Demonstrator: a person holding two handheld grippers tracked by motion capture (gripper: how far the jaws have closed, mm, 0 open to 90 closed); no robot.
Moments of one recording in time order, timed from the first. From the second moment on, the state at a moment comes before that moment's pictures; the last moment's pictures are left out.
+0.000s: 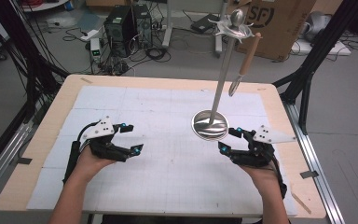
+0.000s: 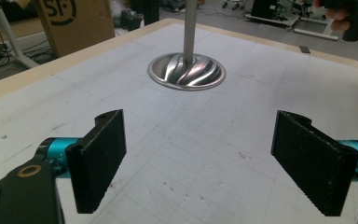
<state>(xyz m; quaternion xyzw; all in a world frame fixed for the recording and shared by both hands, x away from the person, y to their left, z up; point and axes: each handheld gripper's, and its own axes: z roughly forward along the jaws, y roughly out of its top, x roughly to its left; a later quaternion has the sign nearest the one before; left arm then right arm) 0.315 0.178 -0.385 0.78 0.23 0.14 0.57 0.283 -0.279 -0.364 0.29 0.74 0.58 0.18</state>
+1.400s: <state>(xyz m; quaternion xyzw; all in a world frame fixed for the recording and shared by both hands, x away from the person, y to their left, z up) 0.314 0.181 -0.383 0.77 0.23 0.14 0.58 0.285 -0.271 -0.371 0.29 0.75 0.57 0.16</state>
